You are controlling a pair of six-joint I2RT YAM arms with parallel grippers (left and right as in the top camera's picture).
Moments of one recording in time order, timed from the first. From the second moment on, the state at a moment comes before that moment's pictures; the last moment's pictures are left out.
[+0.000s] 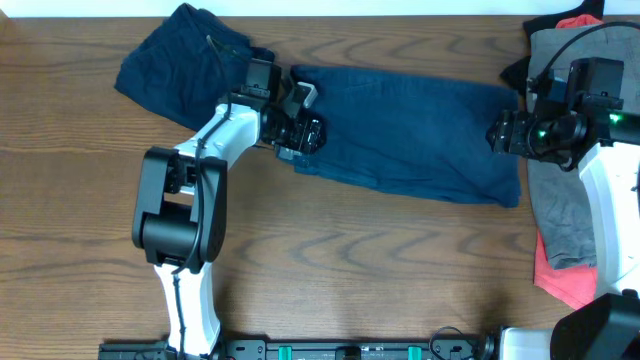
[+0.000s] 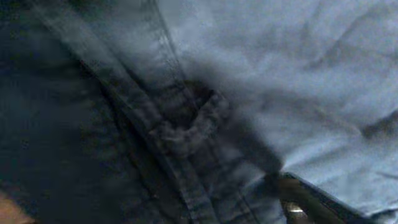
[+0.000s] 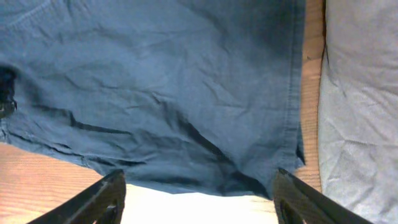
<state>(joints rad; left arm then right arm) -0.24 2.13 1.43 -0.50 0.48 0.10 -0.17 1.54 1.35 -0.95 -0.24 0.05</state>
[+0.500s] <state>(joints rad) -0.21 2.05 1.43 -0.73 0.46 0.08 -0.13 1.70 1.35 -0.78 -0.25 0.10</state>
